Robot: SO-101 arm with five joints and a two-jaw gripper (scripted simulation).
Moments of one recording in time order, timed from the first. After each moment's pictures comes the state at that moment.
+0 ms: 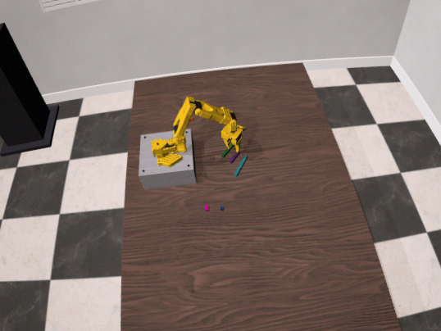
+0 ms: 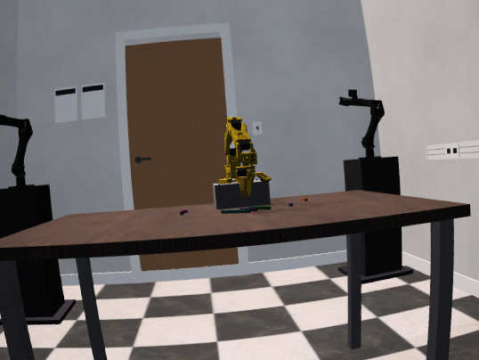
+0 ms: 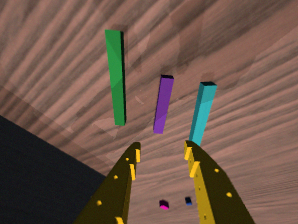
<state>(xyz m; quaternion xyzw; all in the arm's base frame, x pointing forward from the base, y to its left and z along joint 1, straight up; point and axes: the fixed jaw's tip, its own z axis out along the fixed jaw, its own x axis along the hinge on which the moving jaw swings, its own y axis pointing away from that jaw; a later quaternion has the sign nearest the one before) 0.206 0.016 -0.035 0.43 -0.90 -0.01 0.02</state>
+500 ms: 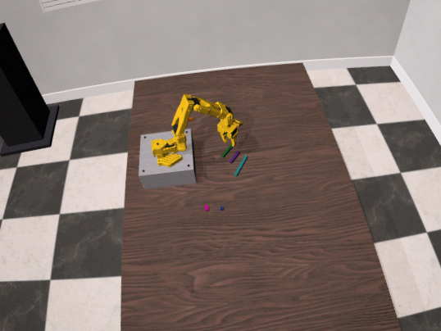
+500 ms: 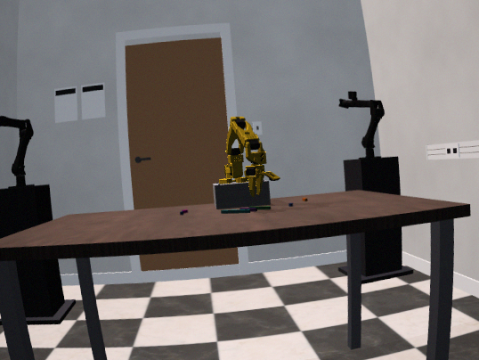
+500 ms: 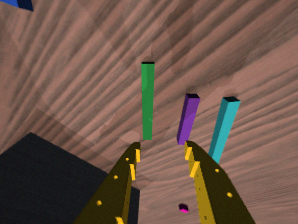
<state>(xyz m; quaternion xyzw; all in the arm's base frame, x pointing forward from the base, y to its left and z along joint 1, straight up) 0.198 0.048 -0.035 0.40 -0.92 0.00 0.01</state>
